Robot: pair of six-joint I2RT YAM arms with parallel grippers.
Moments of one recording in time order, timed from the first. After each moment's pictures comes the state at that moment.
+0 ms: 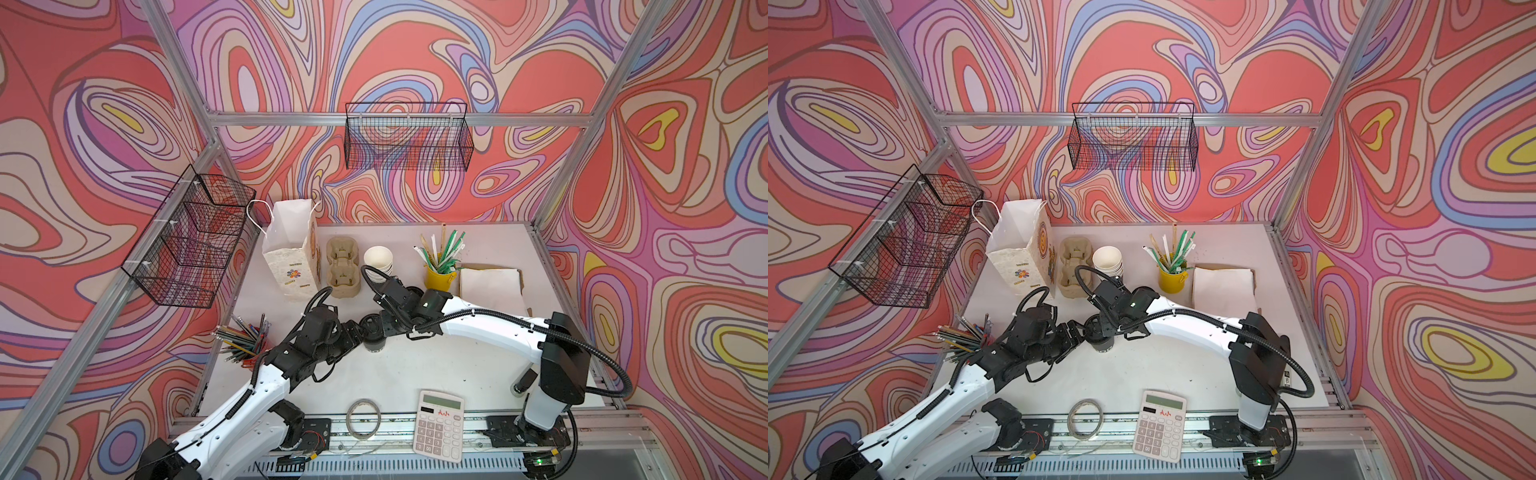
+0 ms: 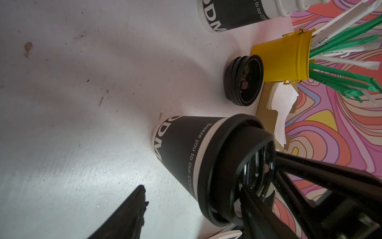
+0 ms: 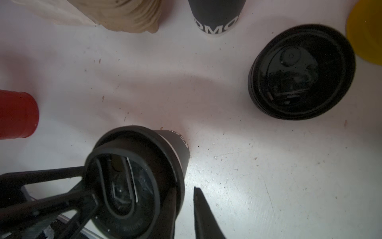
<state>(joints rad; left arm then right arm) -0.52 0.88 0.49 -0.39 0.20 -1.09 1.00 1.75 1.38 -0.71 0.14 0.72</state>
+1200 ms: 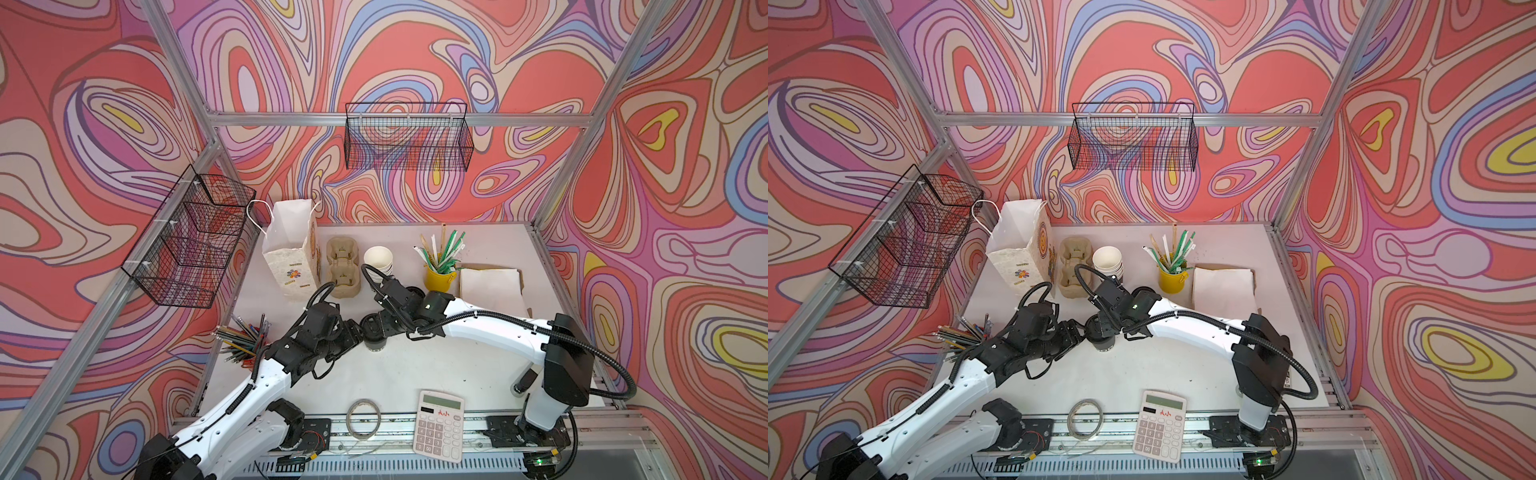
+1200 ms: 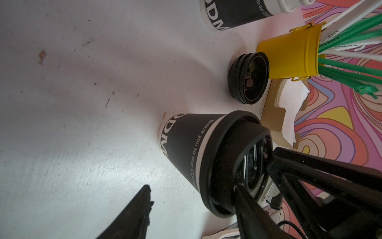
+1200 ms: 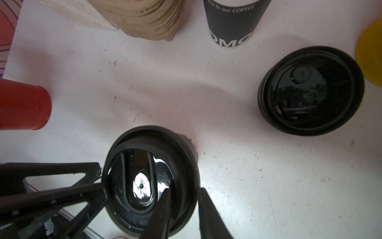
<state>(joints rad) -0.52 0.89 0.55 -0.48 0.18 -1.05 1.00 1.74 1.39 -0.67 0.14 0.65</state>
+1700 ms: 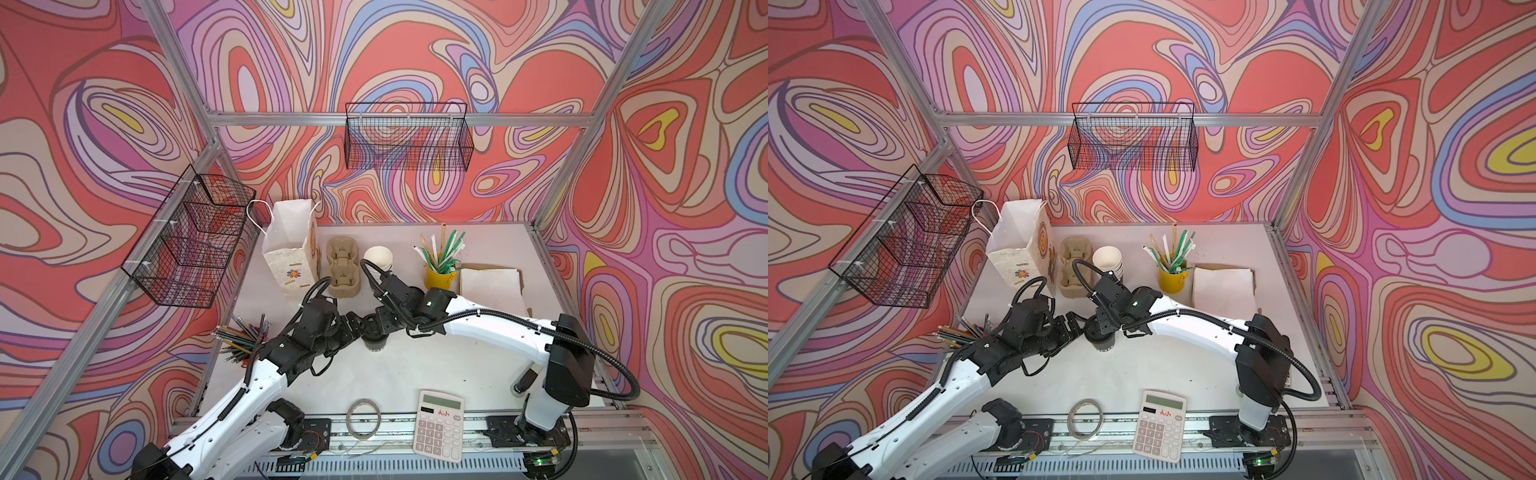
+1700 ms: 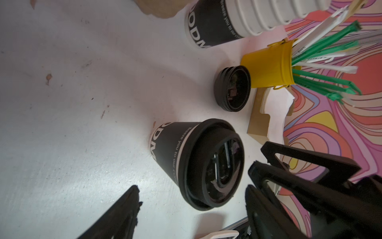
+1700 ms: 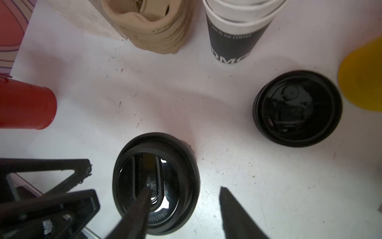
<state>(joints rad) -0.52 0.85 0.63 -0.52 0.14 -1.05 1.00 1.72 1.45 -0.70 0.18 0.57</state>
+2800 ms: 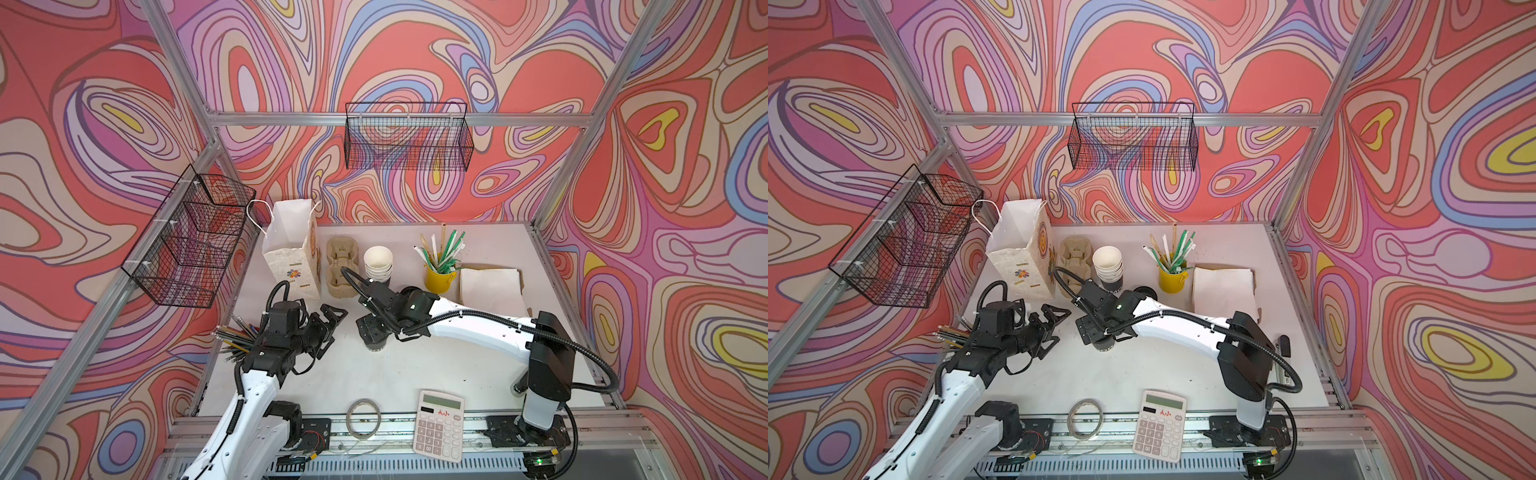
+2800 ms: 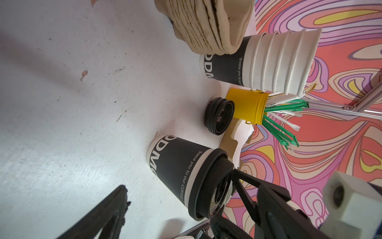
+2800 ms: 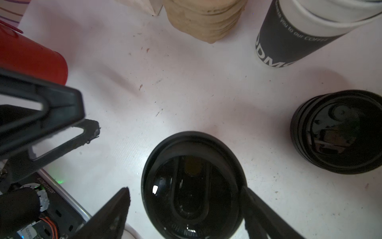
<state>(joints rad) -0.12 0.78 0.50 -0.45 0.49 -1.15 1.06 1.84 1.53 -0.73 0.12 0.47</state>
